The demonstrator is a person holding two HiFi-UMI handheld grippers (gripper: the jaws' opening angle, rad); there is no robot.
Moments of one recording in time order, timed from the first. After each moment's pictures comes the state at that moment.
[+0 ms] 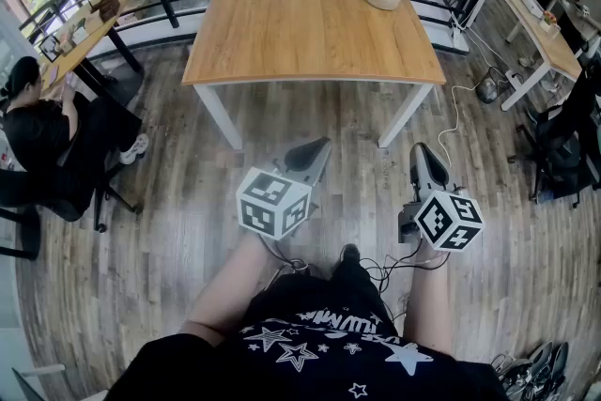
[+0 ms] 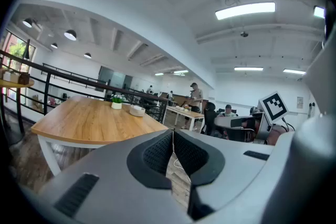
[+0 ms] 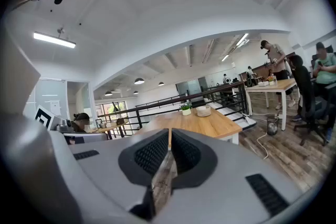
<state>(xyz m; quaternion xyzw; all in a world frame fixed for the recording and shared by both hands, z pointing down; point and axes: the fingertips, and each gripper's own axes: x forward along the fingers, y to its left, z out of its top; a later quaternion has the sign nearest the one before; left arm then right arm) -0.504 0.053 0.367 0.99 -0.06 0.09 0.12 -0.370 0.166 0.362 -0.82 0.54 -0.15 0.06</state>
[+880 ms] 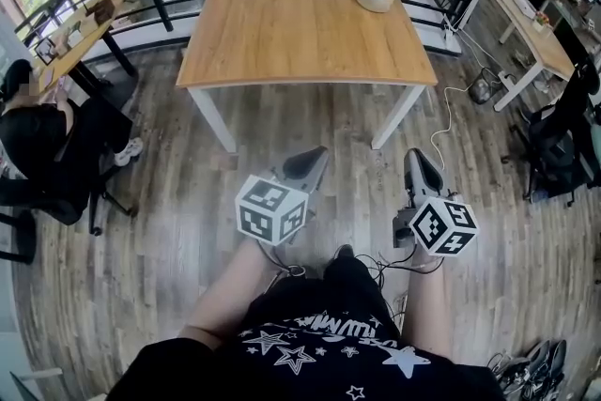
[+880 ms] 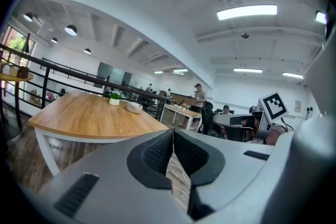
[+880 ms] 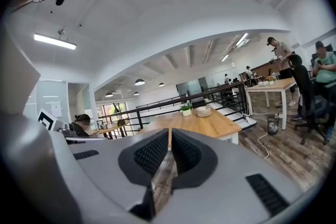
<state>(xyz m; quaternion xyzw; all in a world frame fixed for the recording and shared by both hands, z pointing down) -0.506 0.067 0.375 0.98 -0.05 0.10 0.13 -0.377 0.175 0.361 -0.82 0.55 -0.15 0.07</state>
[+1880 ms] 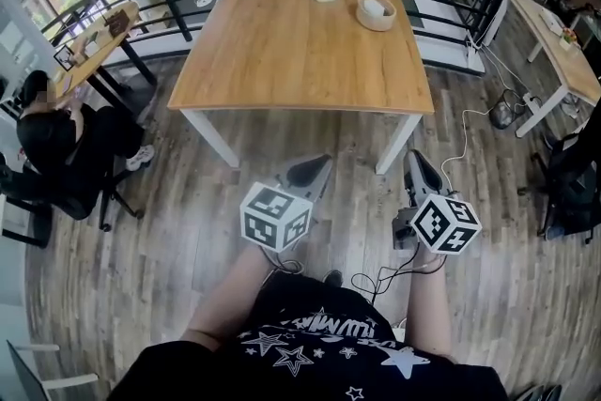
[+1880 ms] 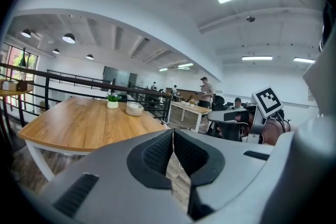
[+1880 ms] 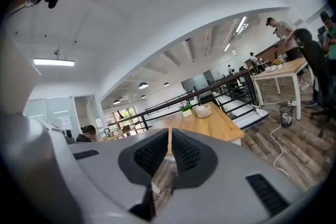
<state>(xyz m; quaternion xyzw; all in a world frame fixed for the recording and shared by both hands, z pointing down) -0.308 0.091 0.377 0.98 -0.10 0.13 0.10 -0.167 0.169 0.375 -0.78 0.59 -0.18 0.12</state>
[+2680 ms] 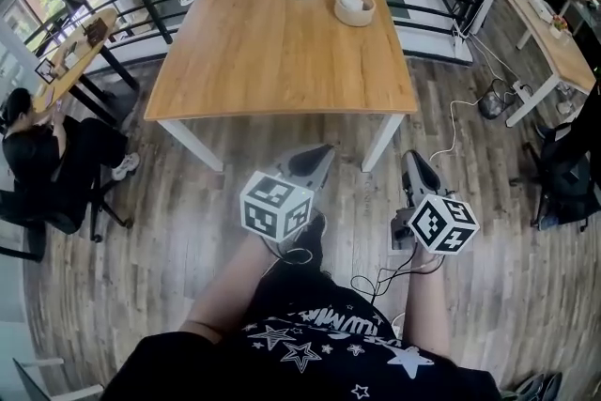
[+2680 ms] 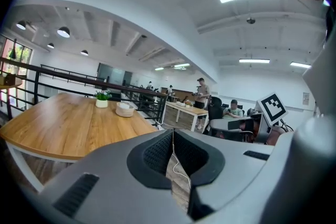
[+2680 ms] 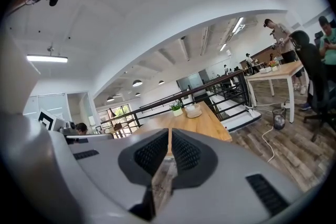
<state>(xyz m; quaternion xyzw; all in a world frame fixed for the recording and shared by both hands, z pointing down) -0.216 0.071 0.382 0.98 -0.07 0.12 0.11 -0.094 0.166 0.393 -0.79 0.56 -0.20 0.11</state>
